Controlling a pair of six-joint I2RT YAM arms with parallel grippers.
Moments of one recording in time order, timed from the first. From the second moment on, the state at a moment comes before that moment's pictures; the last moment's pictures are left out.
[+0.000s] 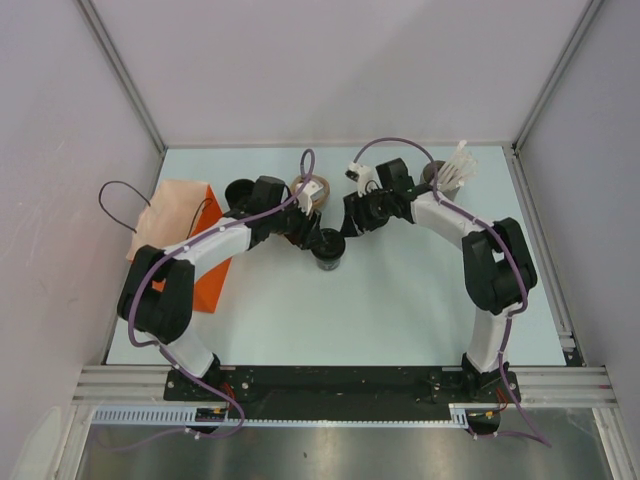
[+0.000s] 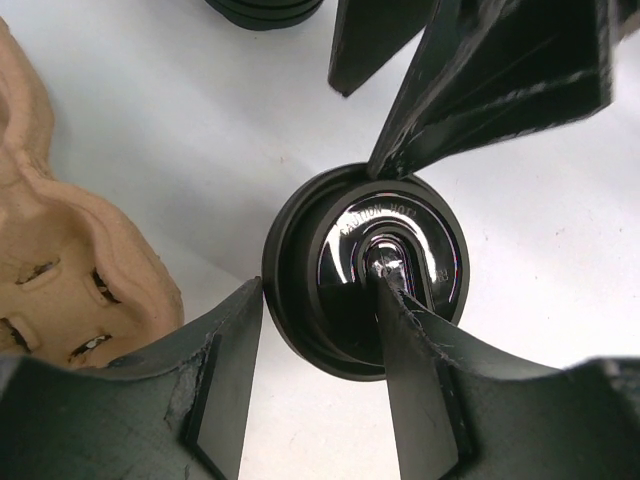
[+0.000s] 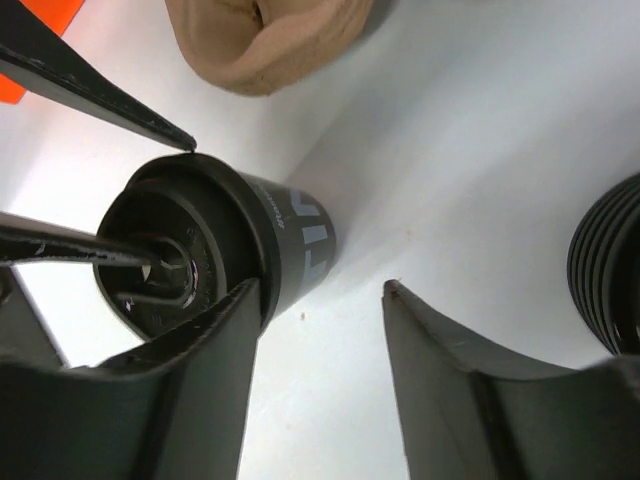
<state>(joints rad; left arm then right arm) -0.43 1.65 1.07 -0.15 0.55 0.14 0.46 1.89 1.38 -0.32 -0.57 -0.01</state>
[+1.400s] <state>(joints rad) -0.44 1.66 1.08 -0.18 0.56 0.14 0.45 2.02 1.52 -0.44 -0.82 0.16</state>
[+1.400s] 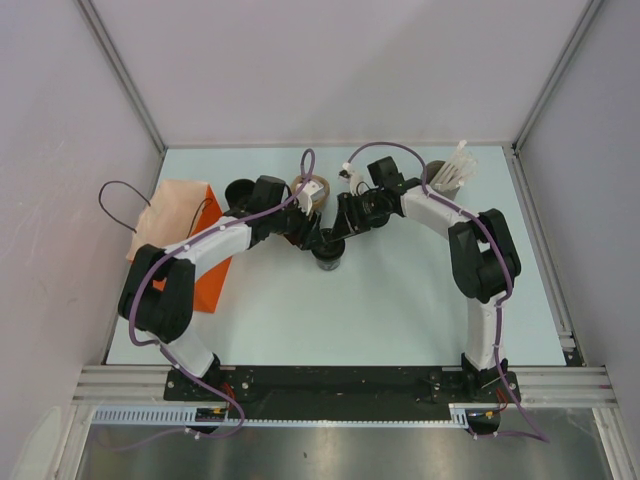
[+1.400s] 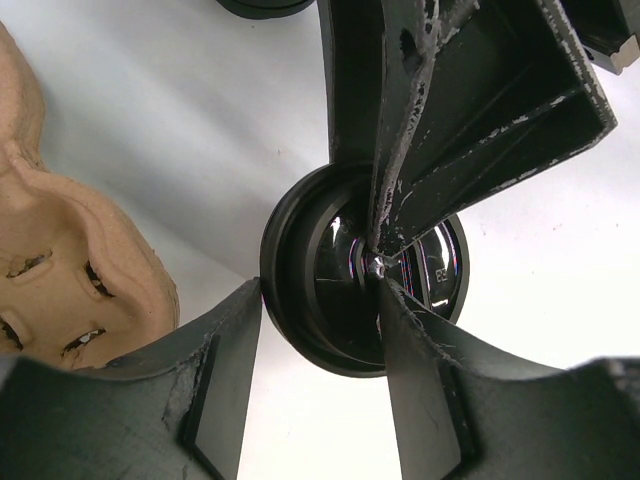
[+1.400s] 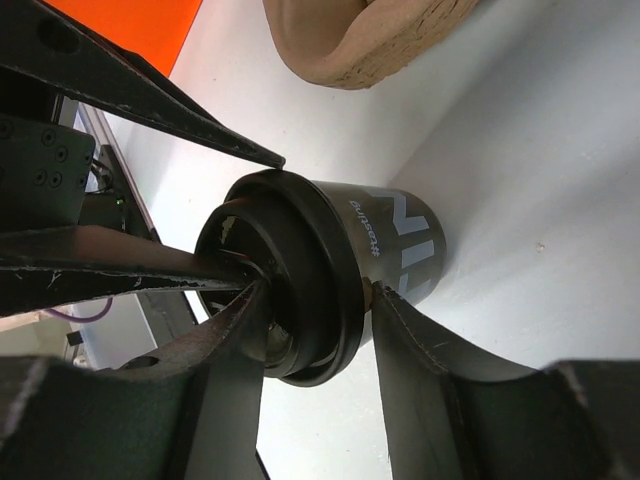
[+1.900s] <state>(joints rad) -0.40 1.66 1.12 -0.24 0.66 0.10 0.45 2.03 1.52 -0.44 -0.84 0.15</state>
